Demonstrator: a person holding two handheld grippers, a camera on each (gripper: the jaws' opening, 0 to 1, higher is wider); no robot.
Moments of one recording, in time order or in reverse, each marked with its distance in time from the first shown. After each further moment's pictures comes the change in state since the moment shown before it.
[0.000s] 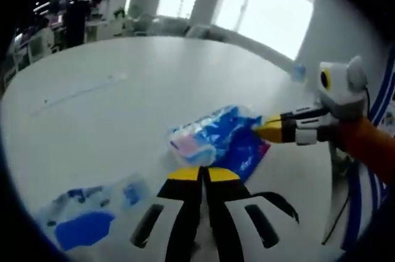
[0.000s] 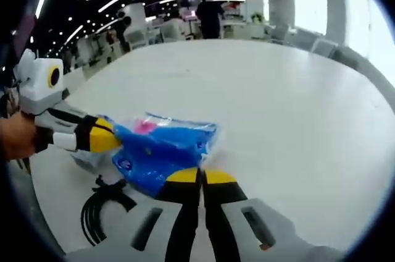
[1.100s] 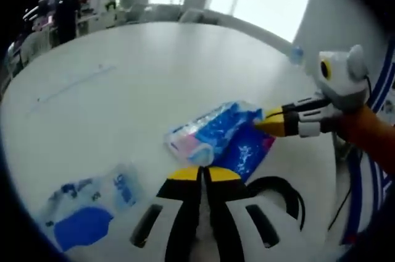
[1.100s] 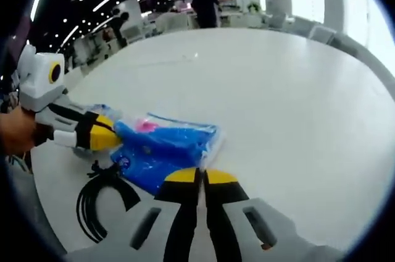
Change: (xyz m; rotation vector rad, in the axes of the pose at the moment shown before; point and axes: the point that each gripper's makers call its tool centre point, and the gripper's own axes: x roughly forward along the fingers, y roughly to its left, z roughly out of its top) left arm 0.003 -0.007 -0.023 0.046 0.107 -0.016; right arm -0.003 0.004 -0.028 0.027 0.052 0.013
